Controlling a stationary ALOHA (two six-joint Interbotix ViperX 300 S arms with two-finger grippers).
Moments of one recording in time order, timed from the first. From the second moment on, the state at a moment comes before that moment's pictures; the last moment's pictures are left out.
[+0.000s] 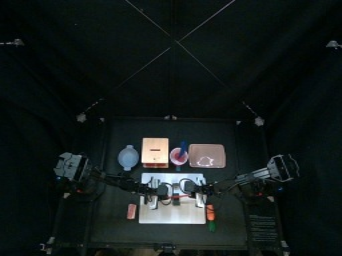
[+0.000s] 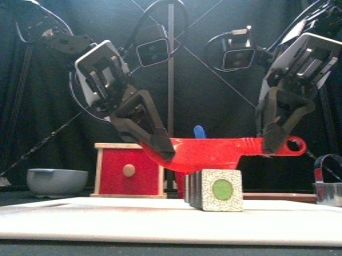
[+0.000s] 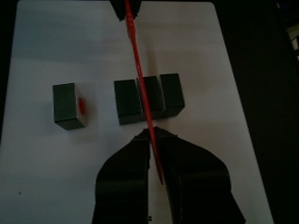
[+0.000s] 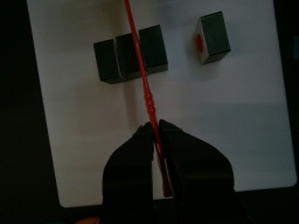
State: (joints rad) left arm -0.21 0.12 0.66 -0.14 -0.10 0.00; right arm 0.17 -0.15 0.78 -0.24 0.37 0.54
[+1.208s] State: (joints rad) left arm -0.19 0.12 0.66 -0.11 -0.10 0.00; right arm 0.17 -0.16 0.79 -0.24 0.37 0.54
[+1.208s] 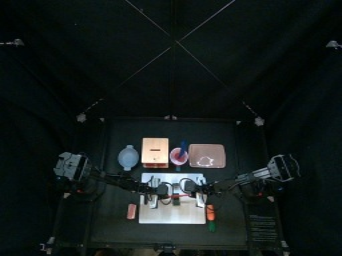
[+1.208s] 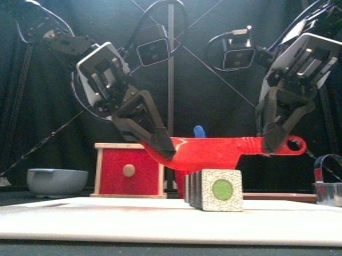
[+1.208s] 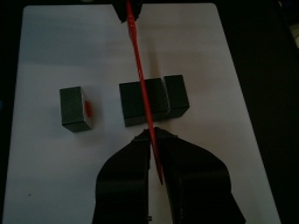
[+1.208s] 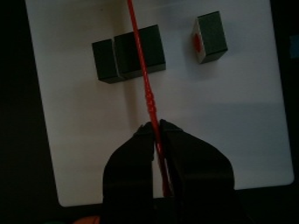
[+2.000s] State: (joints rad) left arm -0.19 0.15 0.66 -0.12 -0.10 0.00; right arm 0.17 -0.12 0.79 -0.23 0.36 0.54
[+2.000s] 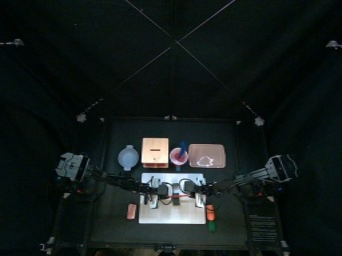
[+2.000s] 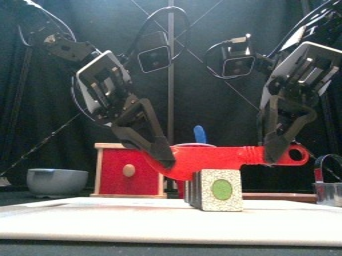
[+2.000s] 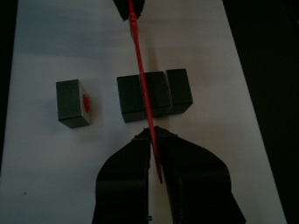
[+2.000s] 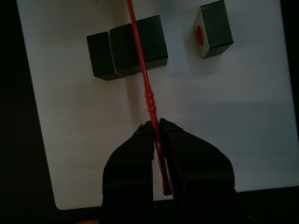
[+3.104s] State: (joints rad) left arm -0.22 0.19 0.66 -0.17 -0.10 0.00; right arm 0.20 -0.05 0.76 -0.16 0.37 0.54
